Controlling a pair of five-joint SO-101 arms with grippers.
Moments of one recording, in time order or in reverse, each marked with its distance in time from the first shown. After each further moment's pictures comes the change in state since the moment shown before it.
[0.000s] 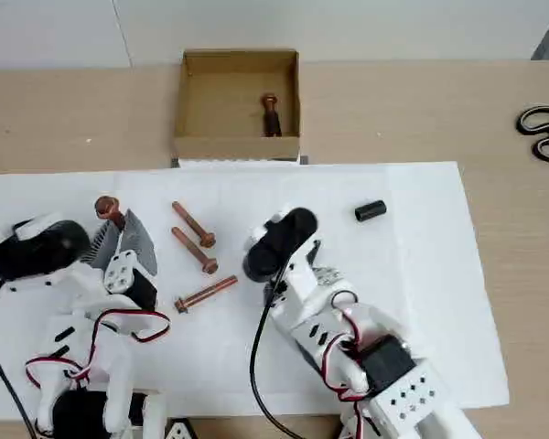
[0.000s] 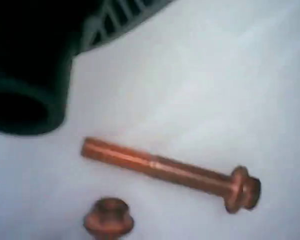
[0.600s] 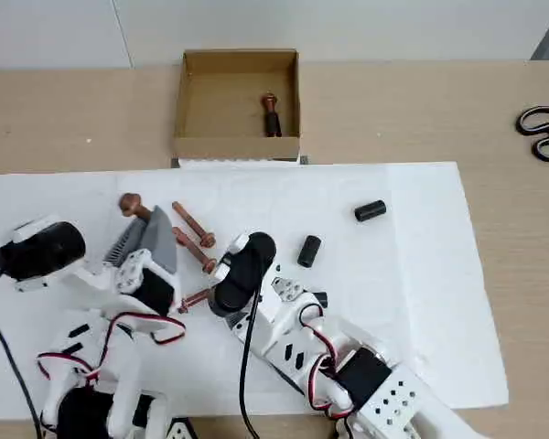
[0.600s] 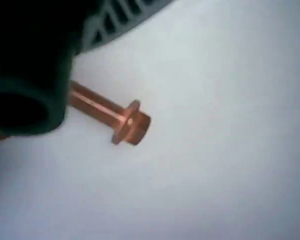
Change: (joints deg) left arm 9.5 -0.2 0.2 -1.8 13.9; right arm -10.8 0.0 6.1 -14.8 -0.4
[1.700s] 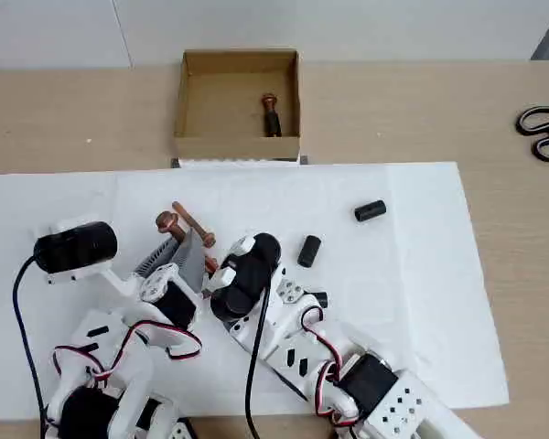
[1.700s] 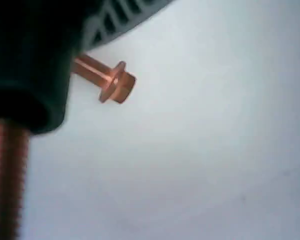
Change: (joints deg) left arm 8.0 0.0 -0.2 6.9 1.5; right arm -1.4 -4.3 0.0 -0.6 -1.2
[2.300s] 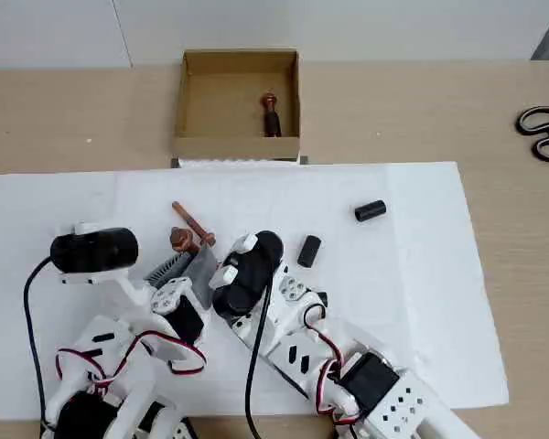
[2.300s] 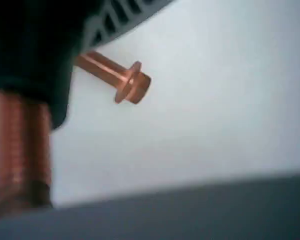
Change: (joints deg) left arm 4.7 -0.4 -2.3 6.5 -4.3; right arm 1.4 0.0 0.0 -0.4 1.5
